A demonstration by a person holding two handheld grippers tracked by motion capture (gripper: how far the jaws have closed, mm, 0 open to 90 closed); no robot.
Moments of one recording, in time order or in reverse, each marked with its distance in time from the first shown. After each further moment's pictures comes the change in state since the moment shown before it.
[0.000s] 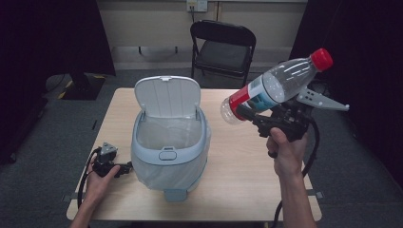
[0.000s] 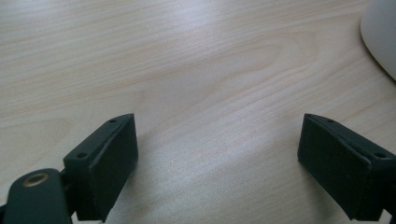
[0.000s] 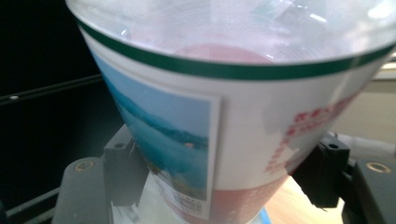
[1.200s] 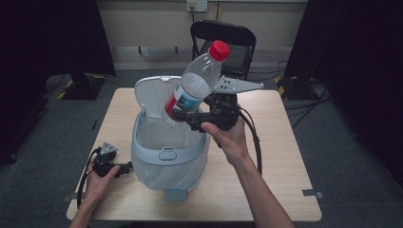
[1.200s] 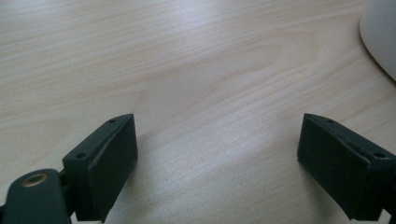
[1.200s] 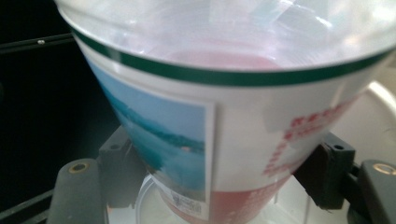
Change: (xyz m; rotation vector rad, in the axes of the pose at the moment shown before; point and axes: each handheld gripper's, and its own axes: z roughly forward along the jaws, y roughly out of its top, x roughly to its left) left arm 0.000 0.000 0.000 0.000 -0.003 -0.001; right arm 0.041 -0.017 0.125 0.193 0.160 -0.075
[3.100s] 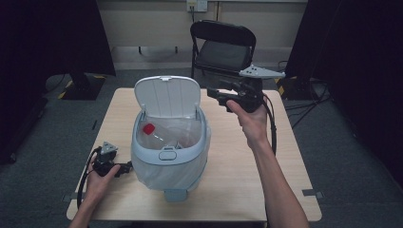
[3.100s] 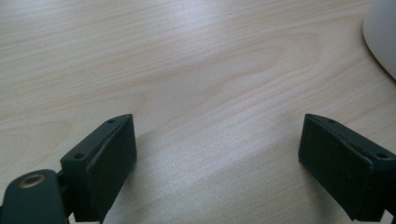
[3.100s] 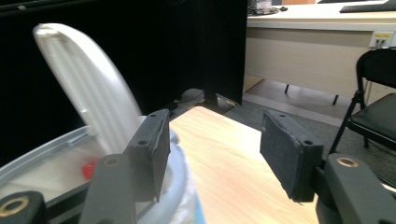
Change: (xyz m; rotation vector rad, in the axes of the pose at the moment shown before) left arm 0.000 0.001 0.001 0.004 0.000 -0.004; right arm -0.081 -0.007 -0.032 0.071 -0.335 0.052
